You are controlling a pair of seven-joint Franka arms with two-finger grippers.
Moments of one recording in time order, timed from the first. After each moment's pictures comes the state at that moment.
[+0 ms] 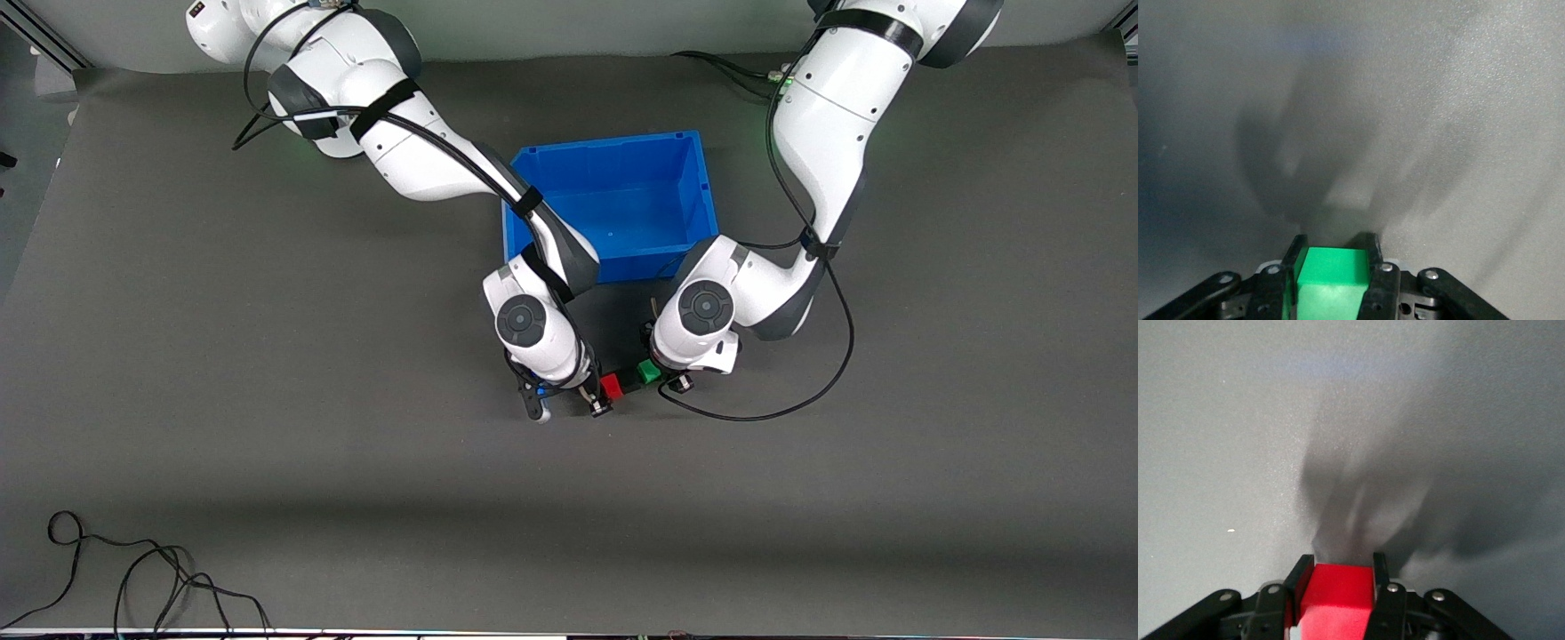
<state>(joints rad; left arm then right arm) -0.43 0.72 -0.16 -1.69 0.01 2.41 -2.65 0.73 1.09 -0.06 -1.11 0.34 2.41 1.71</state>
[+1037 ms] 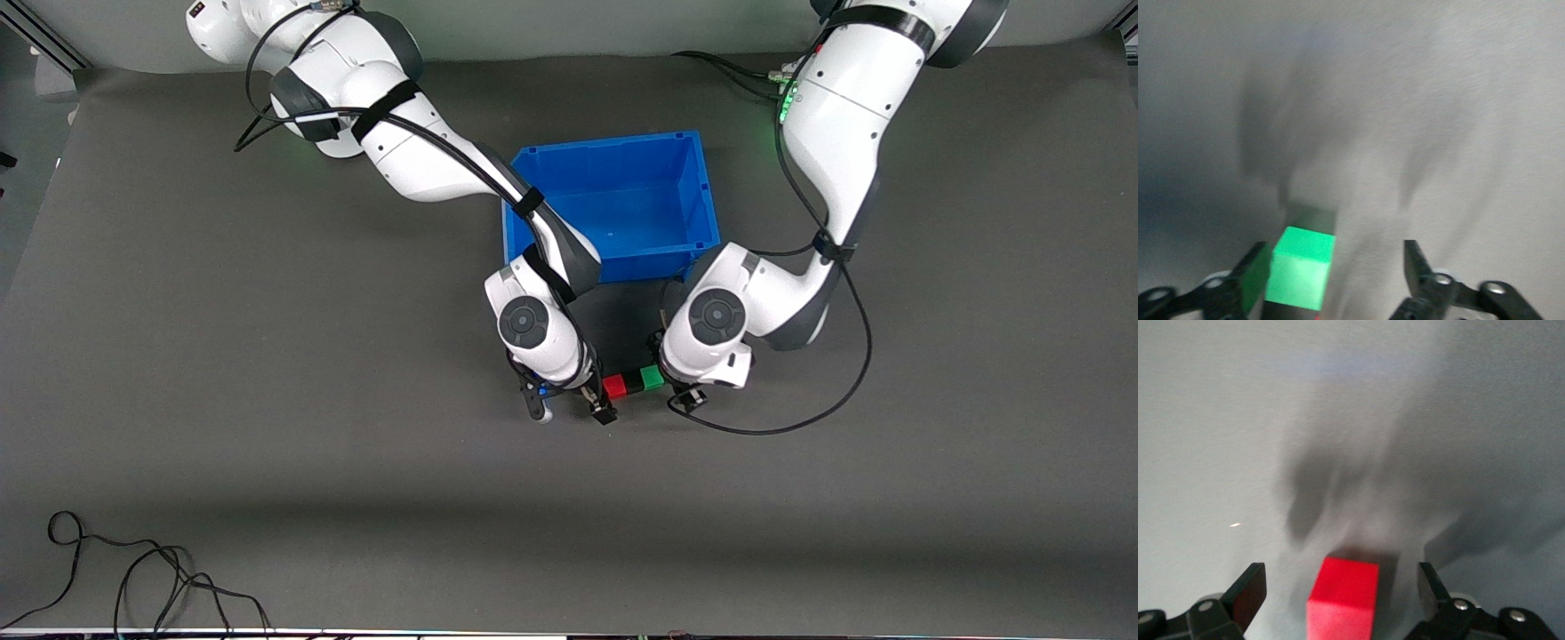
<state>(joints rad) -0.40 0.72 -0.14 -1.60 0.04 2.33 -2.59 0.73 1.09 -0.06 -1.08 0.34 2.38 1.72</state>
